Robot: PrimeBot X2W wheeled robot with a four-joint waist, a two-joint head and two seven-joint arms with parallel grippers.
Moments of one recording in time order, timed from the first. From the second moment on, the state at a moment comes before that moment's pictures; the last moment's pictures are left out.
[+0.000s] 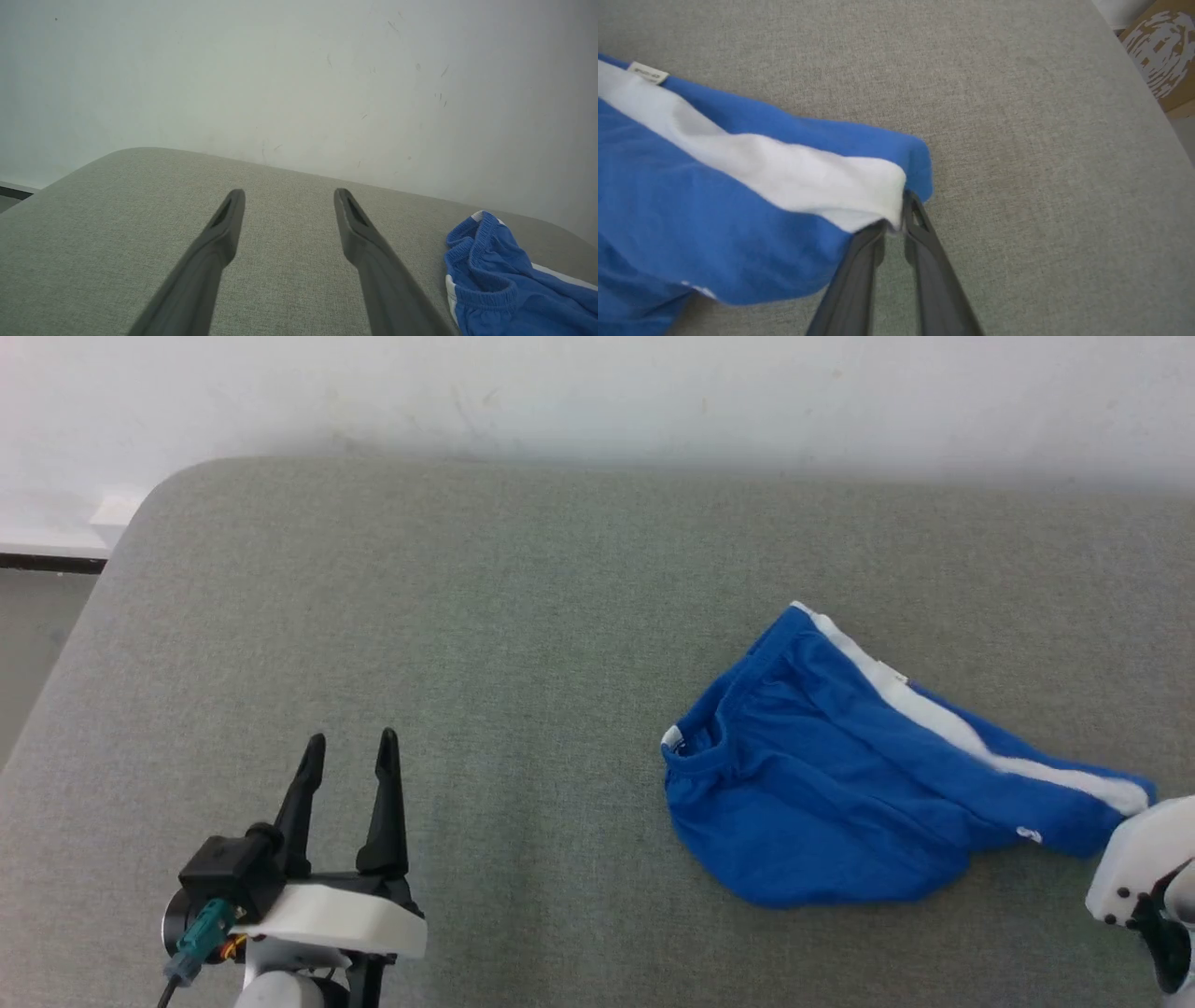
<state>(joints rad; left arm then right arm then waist) -0.05 0.06 0.00 0.11 -0.25 -0.09 -0.26 -0.22 -0.07 -0.49 0.34 -0.06 0.13 0.46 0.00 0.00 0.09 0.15</state>
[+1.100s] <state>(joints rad) -0.63 0.13 -0.37 0.64 -0.31 -0.07 0.60 -0.09 -0.05 -0.22 0.11 0.29 0.13 0.05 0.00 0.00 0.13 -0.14</state>
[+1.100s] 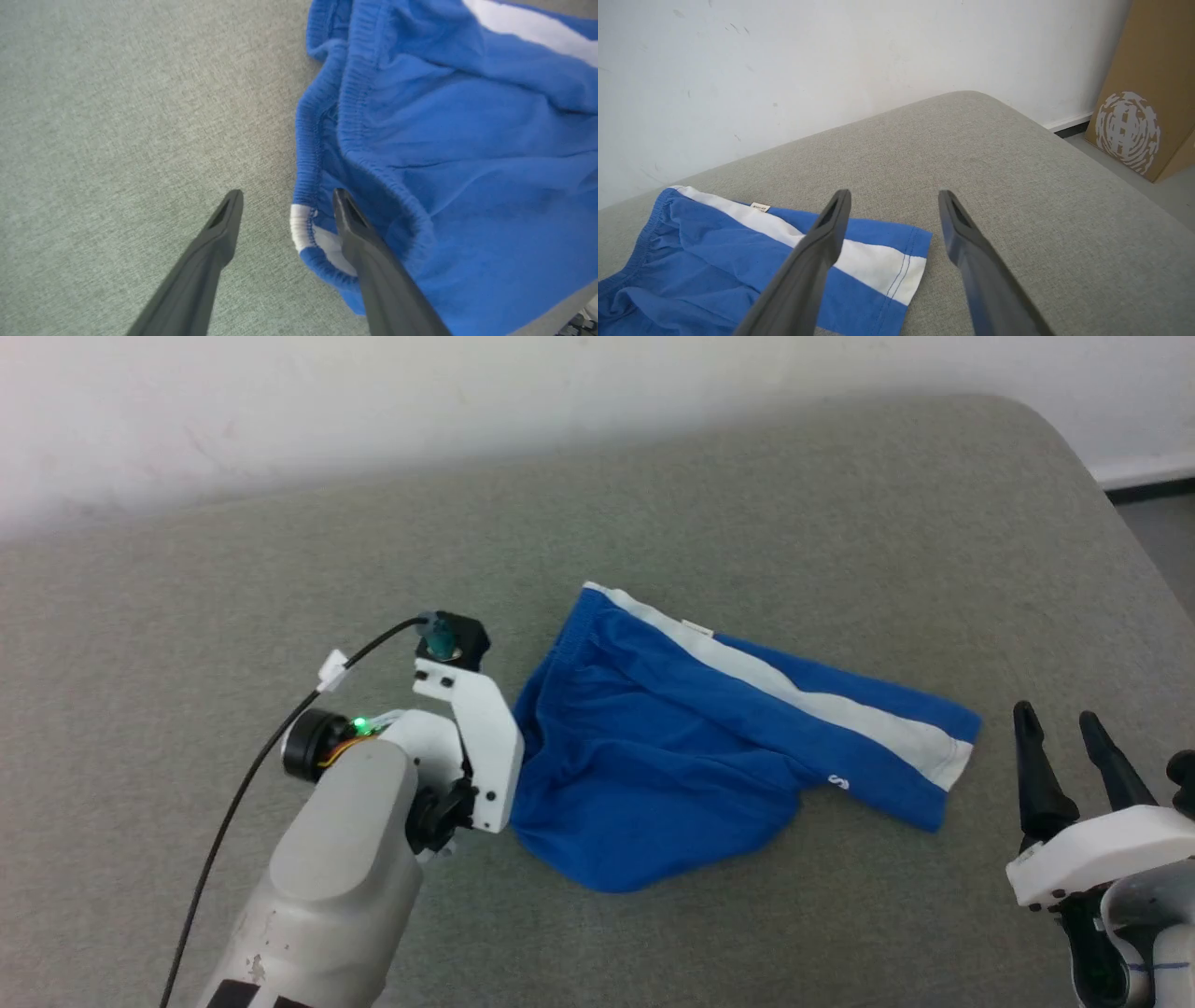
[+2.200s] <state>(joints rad) -0.12 0.22 -0.04 0.28 -0.59 0.08 0.42 -0.09 -0.05 -0.19 0.13 0.29 0.13 0.03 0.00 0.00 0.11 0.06</state>
